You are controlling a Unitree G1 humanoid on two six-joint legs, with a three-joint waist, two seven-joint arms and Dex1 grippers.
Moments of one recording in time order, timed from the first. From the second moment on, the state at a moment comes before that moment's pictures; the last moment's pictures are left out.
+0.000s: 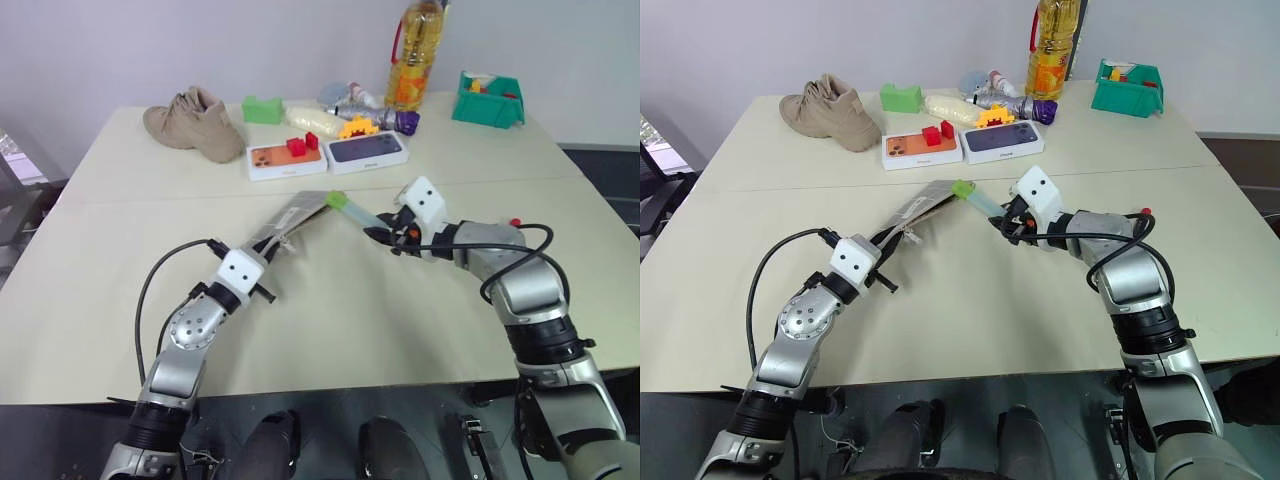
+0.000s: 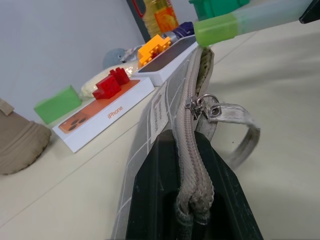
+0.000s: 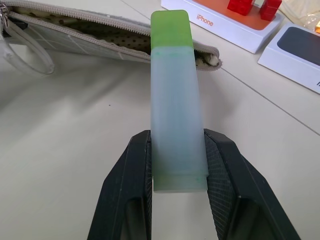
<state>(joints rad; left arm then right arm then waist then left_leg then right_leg) -0.17 0.31 -0.08 -0.05 0.07 -0.14 -0.37 -0.61 -0.53 0.10 -0.06 0.18 0.67 0.76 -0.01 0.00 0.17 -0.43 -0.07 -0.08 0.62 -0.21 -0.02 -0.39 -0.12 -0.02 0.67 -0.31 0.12</state>
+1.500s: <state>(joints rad) -0.12 0.45 -0.22 -0.15 0.01 -0.23 -0.70 -0.59 -0.78 0.31 -0.17 0.07 0.41 1.10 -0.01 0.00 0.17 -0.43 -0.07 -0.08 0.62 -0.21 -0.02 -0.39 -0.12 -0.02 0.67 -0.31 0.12</state>
